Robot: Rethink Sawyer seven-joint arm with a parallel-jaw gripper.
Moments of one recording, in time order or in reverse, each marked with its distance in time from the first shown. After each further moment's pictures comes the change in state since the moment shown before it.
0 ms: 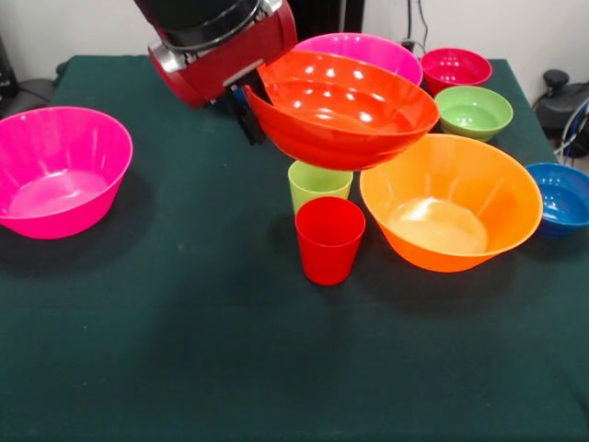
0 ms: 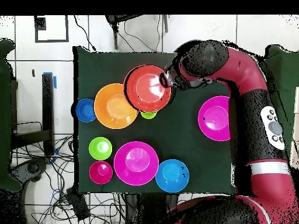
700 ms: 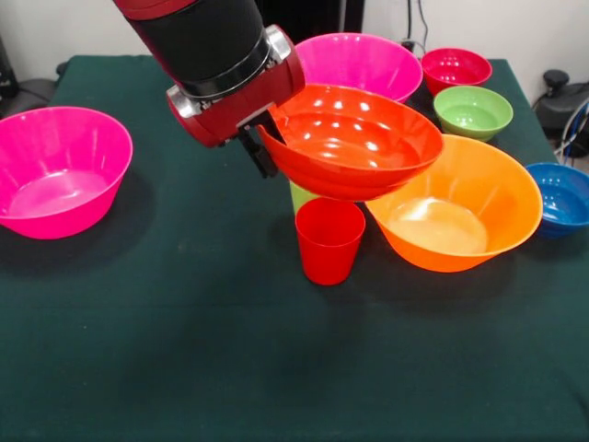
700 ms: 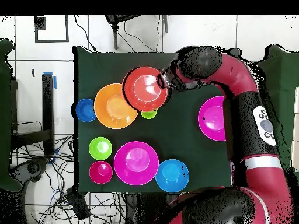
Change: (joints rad) arm 0.000 0.060 0.000 0.000 0.011 -0.068 0.000
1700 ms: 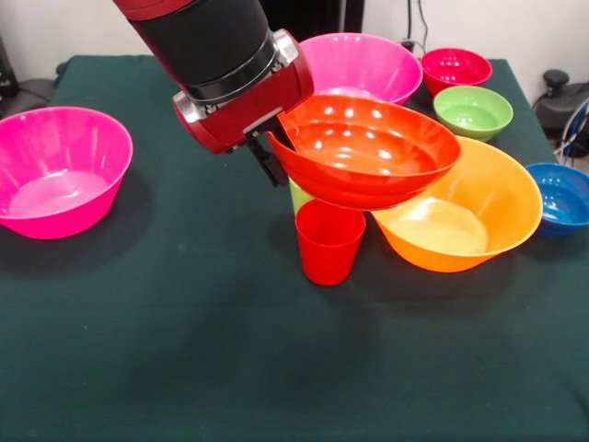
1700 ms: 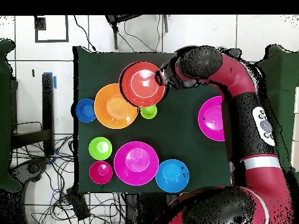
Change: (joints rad) arm 0.000 0.001 0.000 0.015 0.052 -0.053 0.000
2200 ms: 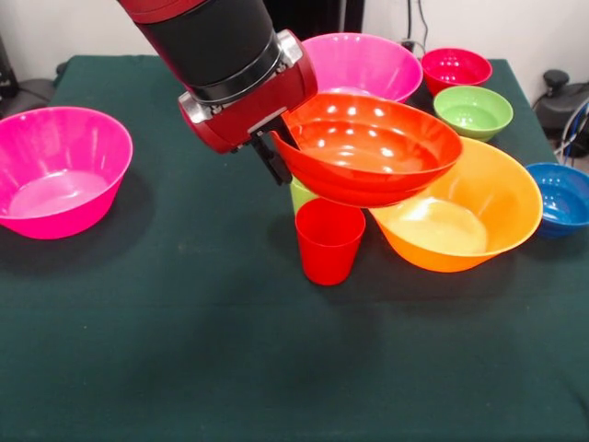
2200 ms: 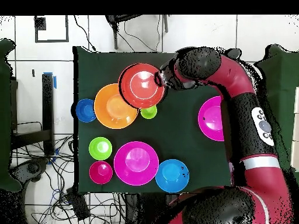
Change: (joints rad) arm 0.000 0.000 0.000 0.012 0.000 0.000 0.000
